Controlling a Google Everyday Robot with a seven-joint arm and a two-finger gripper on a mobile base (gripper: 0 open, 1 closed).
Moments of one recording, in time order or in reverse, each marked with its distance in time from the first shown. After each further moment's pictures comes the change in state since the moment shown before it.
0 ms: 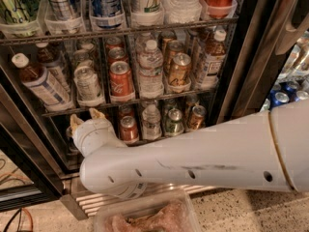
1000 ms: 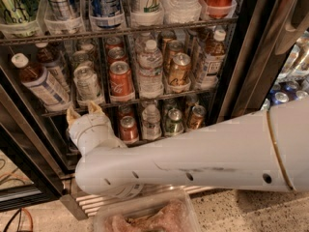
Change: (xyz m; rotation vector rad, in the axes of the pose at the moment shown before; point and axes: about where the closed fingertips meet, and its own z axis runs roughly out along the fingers) arm -0.024 0.001 -0.002 0.022 -0.080 -0.049
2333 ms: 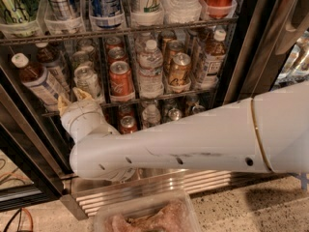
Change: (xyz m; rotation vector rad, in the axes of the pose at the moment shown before) arm -0.033 0.009 0.029 -0.039 -0.085 -0.053
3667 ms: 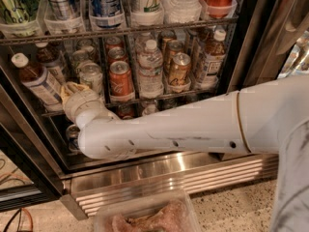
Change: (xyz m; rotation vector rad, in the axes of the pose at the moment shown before) arm 0.002 -0.008 0.045 -0.062 -0.029 0.021
